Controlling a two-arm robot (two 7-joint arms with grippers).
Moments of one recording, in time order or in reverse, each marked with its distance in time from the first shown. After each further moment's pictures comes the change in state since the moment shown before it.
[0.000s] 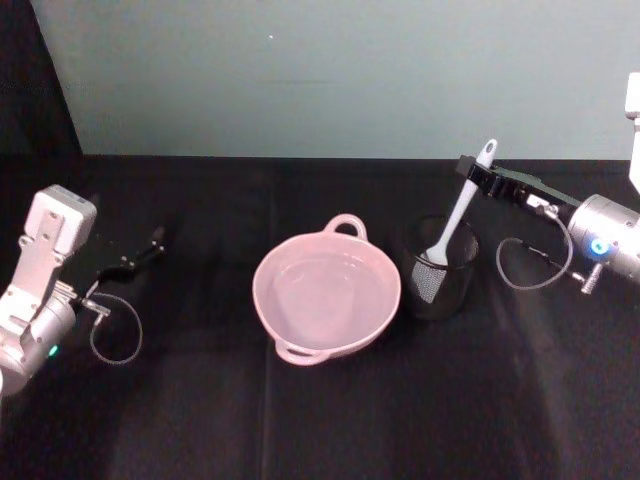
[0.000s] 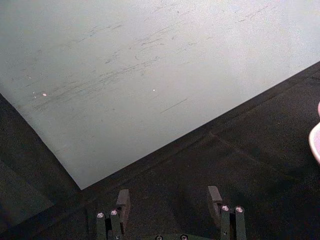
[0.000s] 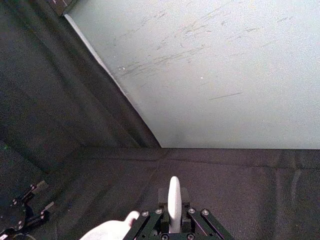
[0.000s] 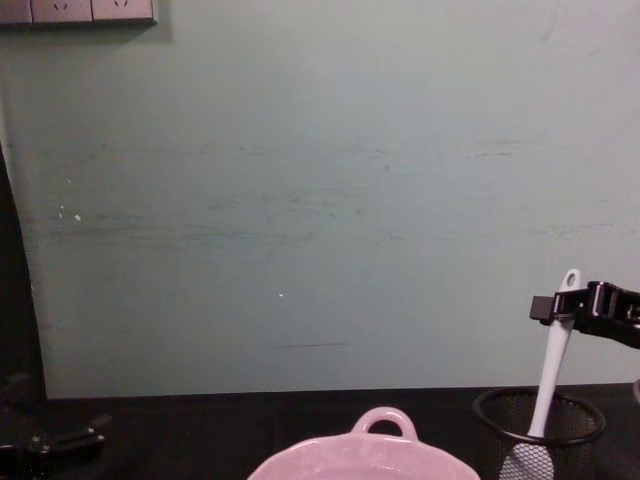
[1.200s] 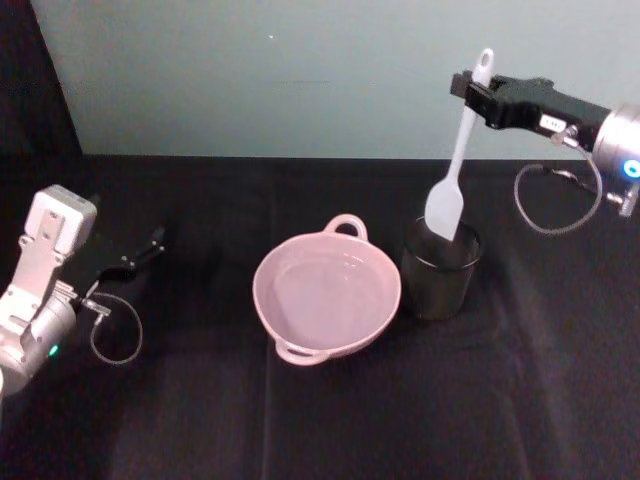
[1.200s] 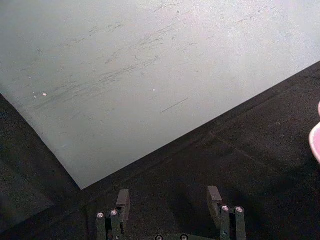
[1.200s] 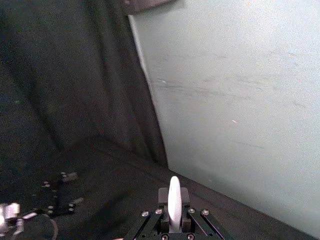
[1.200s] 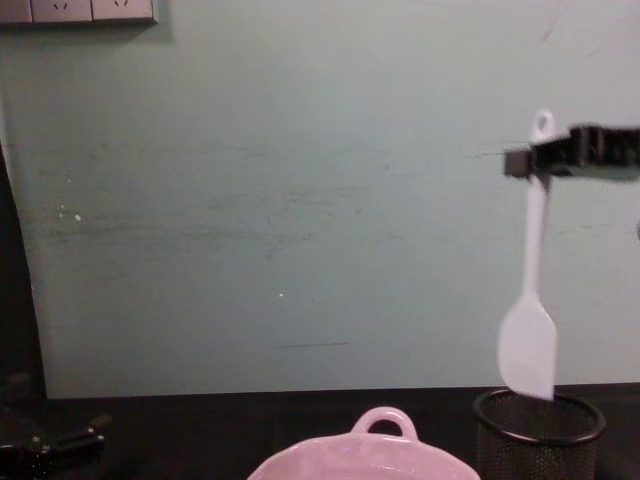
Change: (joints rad) left arm 0.000 0.000 0.000 0.000 0.000 0.000 0.000; right arm 0.080 0.141 -0.039 -0.316 -0.094 0.088 -0.025
